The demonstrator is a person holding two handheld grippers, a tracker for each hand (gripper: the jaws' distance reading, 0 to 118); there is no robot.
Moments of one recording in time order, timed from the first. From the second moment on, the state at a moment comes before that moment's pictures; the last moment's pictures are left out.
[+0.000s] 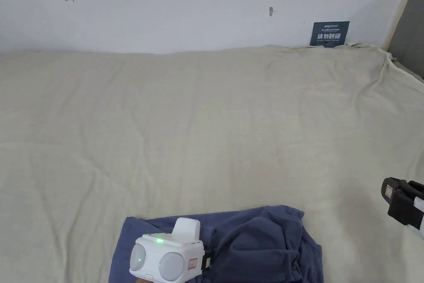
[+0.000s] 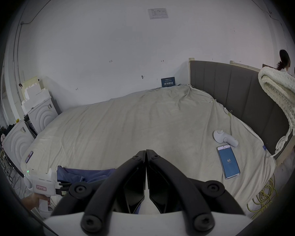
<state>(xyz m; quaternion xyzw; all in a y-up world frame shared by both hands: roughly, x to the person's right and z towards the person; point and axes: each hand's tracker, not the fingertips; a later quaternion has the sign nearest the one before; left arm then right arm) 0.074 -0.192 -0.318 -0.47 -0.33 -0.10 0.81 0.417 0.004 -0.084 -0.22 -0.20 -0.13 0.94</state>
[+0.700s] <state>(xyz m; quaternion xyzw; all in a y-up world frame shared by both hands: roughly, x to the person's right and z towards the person) -0.011 -0.106 -0.367 -0.43 -0.33 -0.02 0.84 0.414 0.012 -0.090 -0.21 -0.19 -0.13 0.95</state>
